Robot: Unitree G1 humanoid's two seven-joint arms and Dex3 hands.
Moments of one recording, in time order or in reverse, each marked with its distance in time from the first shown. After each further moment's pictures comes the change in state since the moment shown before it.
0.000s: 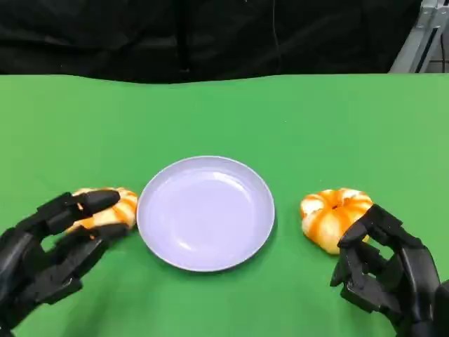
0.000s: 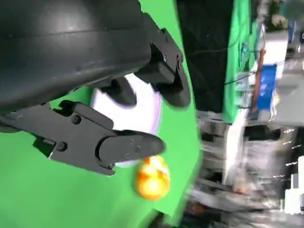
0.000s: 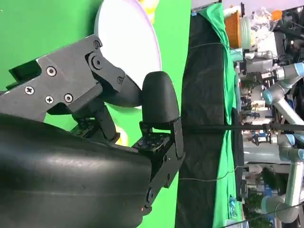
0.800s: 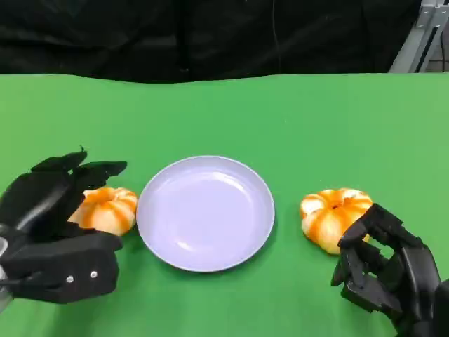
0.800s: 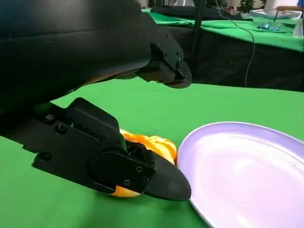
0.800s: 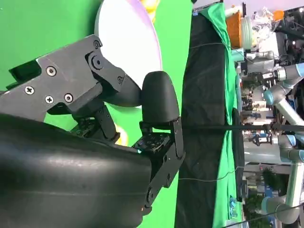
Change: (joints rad) left arm -0.348 0.227 -0.328 0.339 0.984 -0.309 0.541; right arm -0.001 -0.004 0.002 -0.004 -0.002 0.001 -0.005
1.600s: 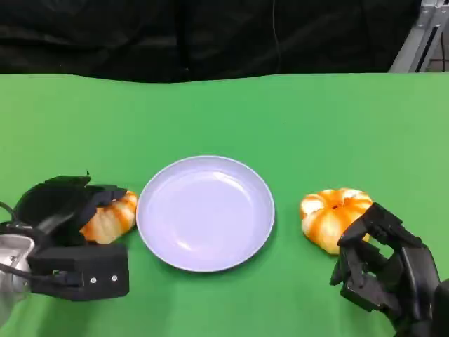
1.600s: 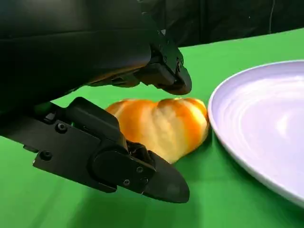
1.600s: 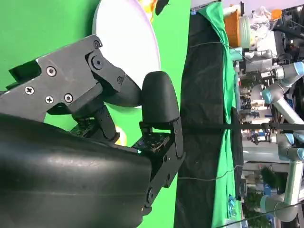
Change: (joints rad) left arm -0.236 -0.008 -0.268 0.503 0.129 -0.049 0.220; right arm 0.000 0.007 0.001 0.001 -0.001 -0.004 -0.006
